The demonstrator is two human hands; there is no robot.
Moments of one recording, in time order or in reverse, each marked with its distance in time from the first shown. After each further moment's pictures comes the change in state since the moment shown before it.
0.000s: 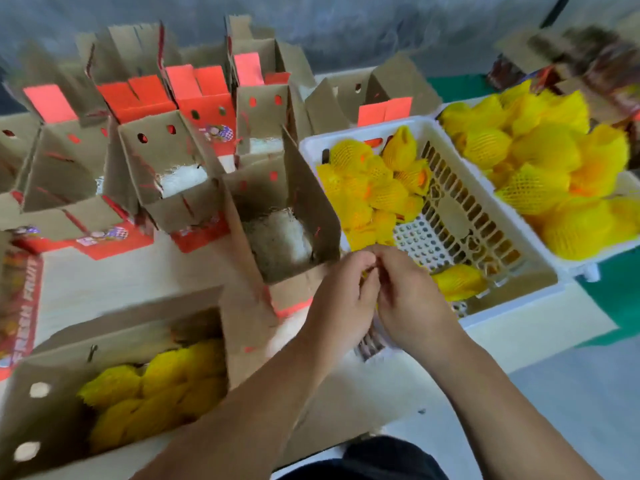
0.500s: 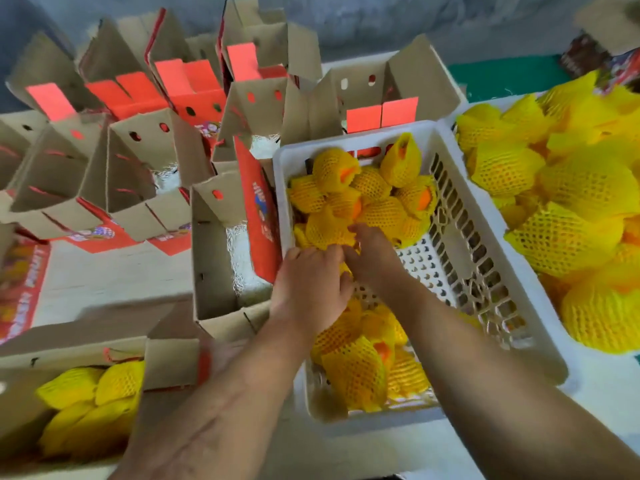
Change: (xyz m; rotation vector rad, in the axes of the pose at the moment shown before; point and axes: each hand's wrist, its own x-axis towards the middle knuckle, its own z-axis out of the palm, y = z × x) left_hand 0.126 -0.020 0.056 0.994 0.038 -0.066; right_hand 0.183 0.157 0.019 -0.044 -0.270 0.145
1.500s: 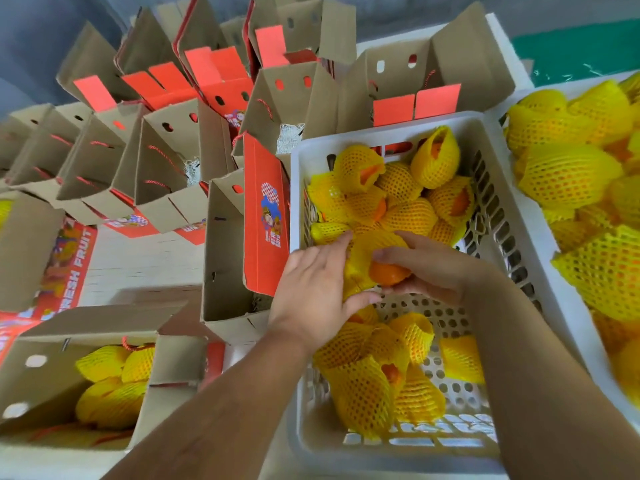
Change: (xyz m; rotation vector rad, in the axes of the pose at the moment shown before) left_hand 0.002 0.000 -0.009 -0.038 -0.067 -0.059; right_hand 0.015 0.032 -0.065 0.878 -0.669 0.250
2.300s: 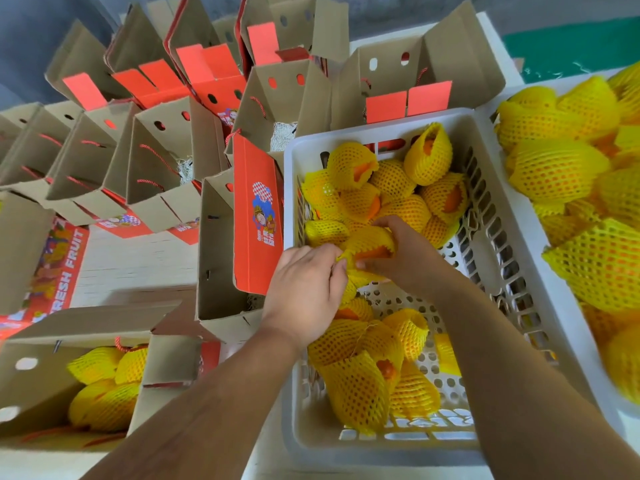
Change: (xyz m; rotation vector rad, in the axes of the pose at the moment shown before) left_hand -0.005 0.002 -0.002 -0.149 0.161 -0.029; right_hand 0.011 0.014 0.014 -0.548 0.357 -0.268
